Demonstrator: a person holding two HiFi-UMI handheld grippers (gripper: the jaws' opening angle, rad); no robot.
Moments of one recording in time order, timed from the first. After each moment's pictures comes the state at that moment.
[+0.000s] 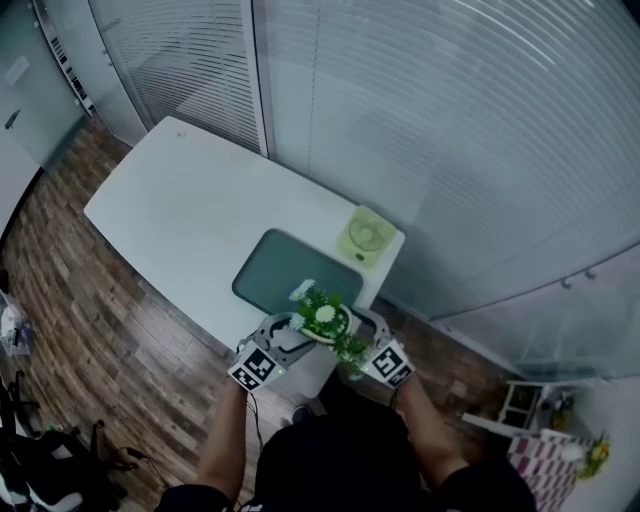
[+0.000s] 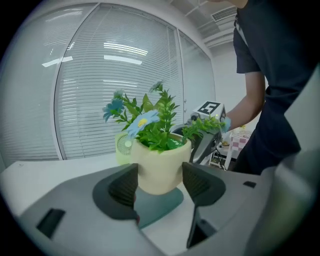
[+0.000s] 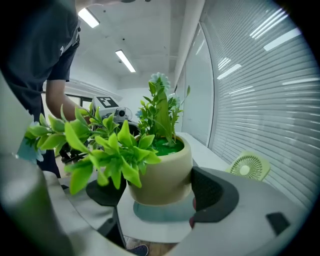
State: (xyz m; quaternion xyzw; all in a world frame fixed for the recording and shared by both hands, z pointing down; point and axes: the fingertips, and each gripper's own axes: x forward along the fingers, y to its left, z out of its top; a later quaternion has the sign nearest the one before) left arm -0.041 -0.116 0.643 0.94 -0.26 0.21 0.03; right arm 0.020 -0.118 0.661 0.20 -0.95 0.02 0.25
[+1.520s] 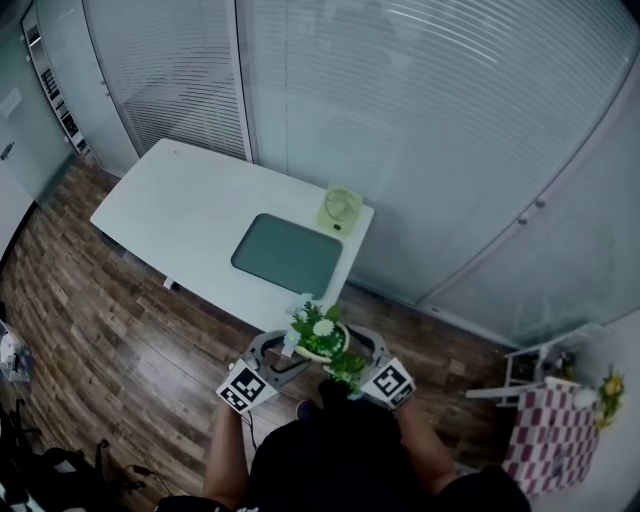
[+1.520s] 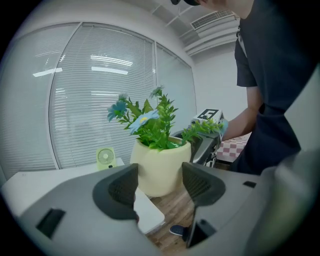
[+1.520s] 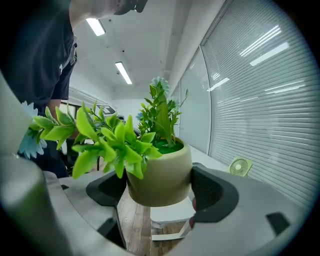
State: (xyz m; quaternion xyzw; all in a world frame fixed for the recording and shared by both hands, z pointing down) left arm -0.035 0.061 0.567 0.96 -0.21 0.19 -0.01; right arm 0.027 0.064 0.592 0.25 -0.95 0.02 0.19
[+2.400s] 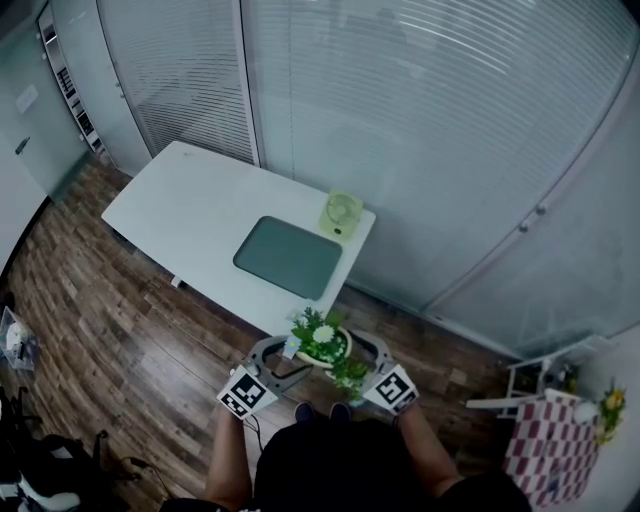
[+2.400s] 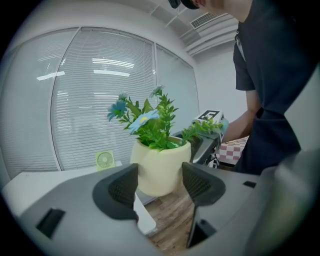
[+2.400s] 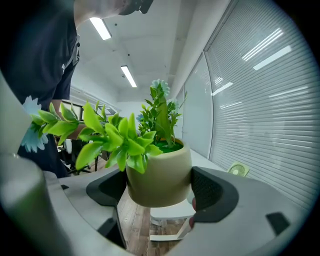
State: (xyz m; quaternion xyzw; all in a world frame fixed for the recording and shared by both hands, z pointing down) left arm -0.011 0.078 0.551 0.95 -0.24 0.19 -0.01; right arm 0.051 0.080 0.575 0.23 -0.95 0.01 0.19
